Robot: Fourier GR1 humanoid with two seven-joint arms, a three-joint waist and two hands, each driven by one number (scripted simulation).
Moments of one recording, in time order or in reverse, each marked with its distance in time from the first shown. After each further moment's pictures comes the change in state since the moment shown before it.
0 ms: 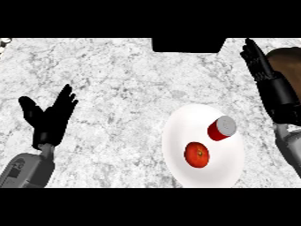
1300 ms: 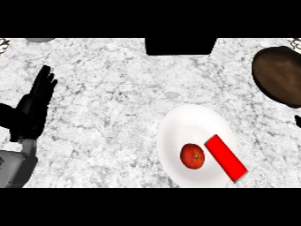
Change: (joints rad) left arm -0.011 0.083 0.040 -0.135 -0.152 0.008 -0.137; right arm 0.675 -0.362 -0.160 -0.285 0.067 0.123 -0.261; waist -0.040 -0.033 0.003
